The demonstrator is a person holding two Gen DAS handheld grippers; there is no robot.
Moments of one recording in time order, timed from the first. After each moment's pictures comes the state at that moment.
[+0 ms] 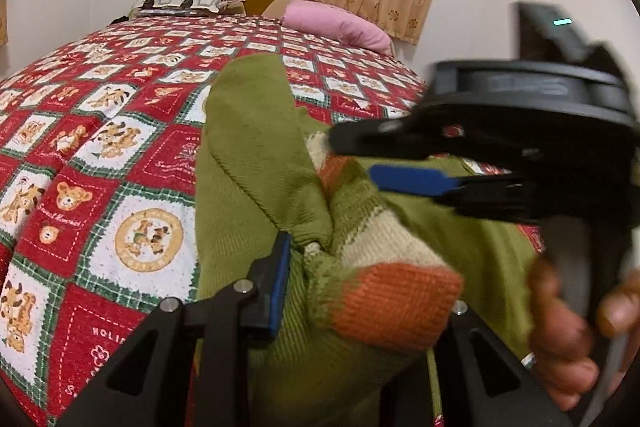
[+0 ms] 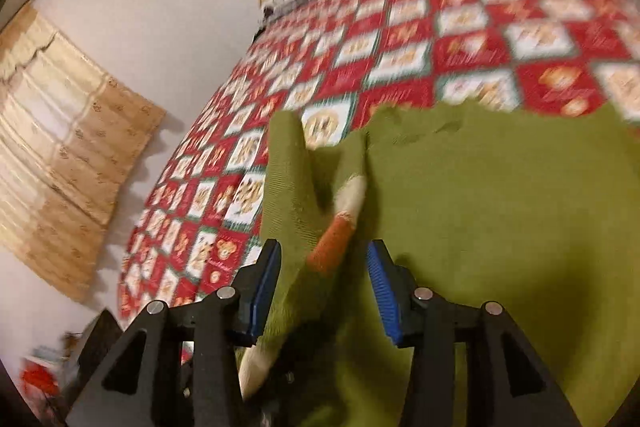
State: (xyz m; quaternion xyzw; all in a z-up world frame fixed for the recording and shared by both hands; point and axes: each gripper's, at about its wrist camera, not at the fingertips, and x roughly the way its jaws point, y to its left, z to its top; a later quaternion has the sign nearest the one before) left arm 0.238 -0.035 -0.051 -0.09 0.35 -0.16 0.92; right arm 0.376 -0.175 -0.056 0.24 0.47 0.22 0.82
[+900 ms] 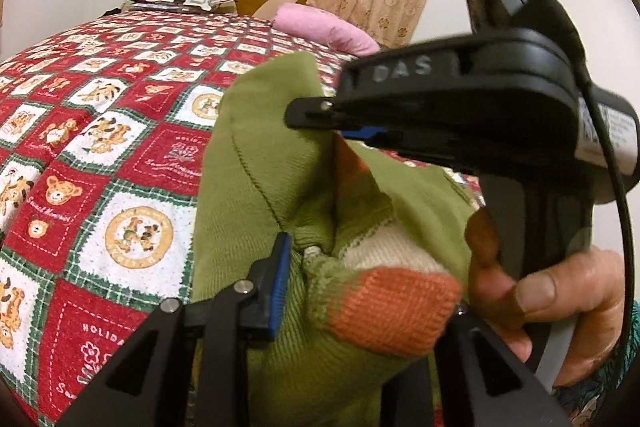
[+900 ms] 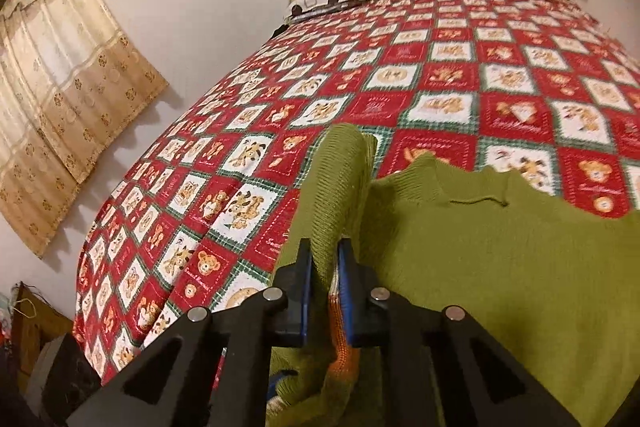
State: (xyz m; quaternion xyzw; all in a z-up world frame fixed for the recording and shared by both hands) left arm 0.230 -0.029 -0.046 -0.12 0.34 -0.19 0.91; right arm 0.386 -0.143 -0.025 0.10 0.40 0.21 0.88
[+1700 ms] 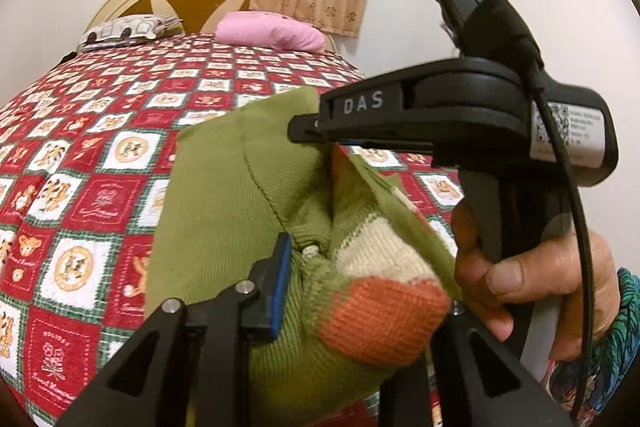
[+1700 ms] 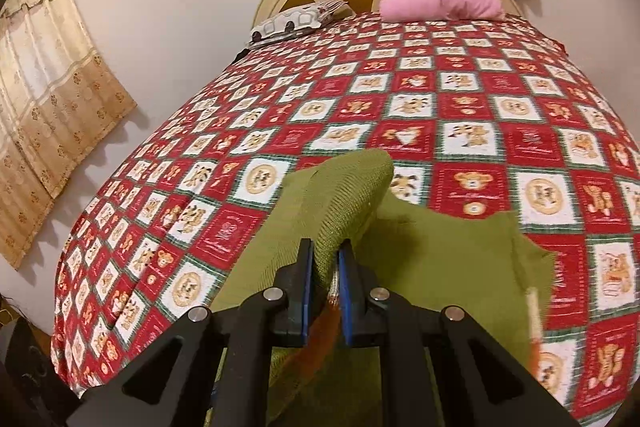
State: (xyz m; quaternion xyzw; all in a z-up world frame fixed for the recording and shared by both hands) left arm 0.213 -0.123 -0.004 -0.04 0.33 -0.24 0.91; right arm 0.350 -0.248 0.008 0.09 0.38 0.15 0.91
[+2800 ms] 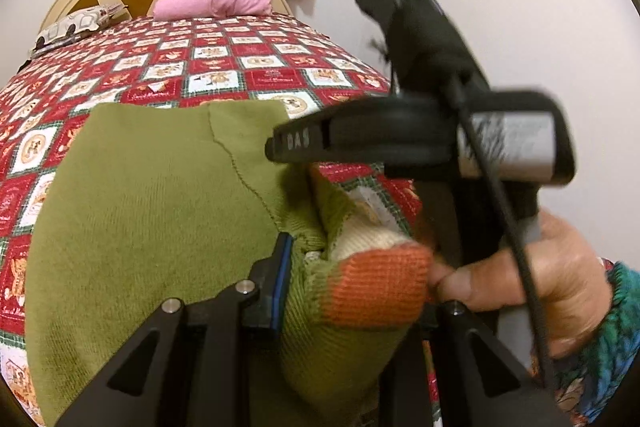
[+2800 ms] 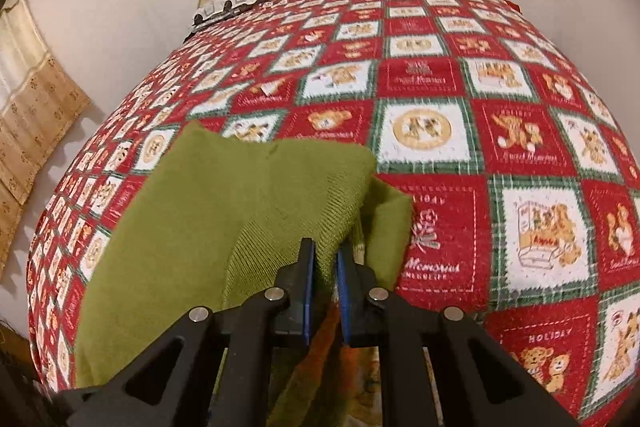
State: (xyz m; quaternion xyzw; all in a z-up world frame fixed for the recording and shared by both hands) left arm 0.211 -0.236 -0.038 0.01 0.38 -0.28 0.88; right arm 0.356 -0.367 -0.064 0.10 0.43 0.09 0.89
